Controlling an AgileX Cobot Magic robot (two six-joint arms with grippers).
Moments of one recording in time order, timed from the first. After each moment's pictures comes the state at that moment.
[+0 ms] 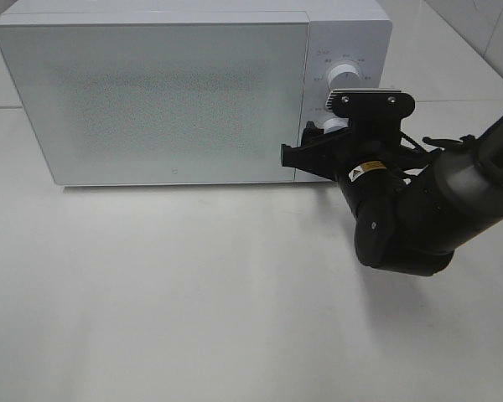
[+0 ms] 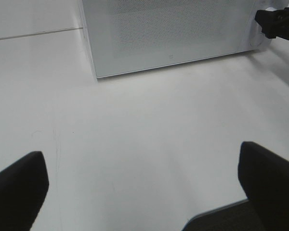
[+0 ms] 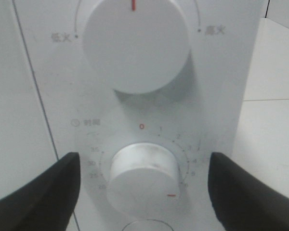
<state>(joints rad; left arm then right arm) -0.04 0.00 -0.50 -0.29 1.06 0.22 0.60 2.06 -0.75 0.66 -1.21 -0.12</state>
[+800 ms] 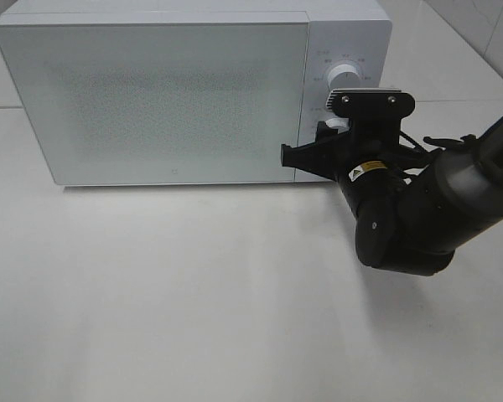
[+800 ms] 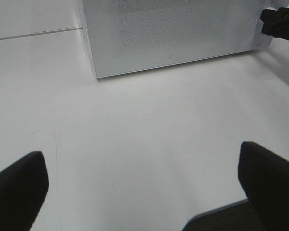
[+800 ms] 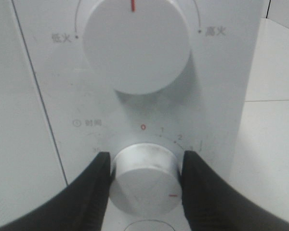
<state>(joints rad) -0.04 0.00 -0.50 -0.29 1.06 0.22 0.60 2.06 -0.75 0.65 -1.21 -0.12</state>
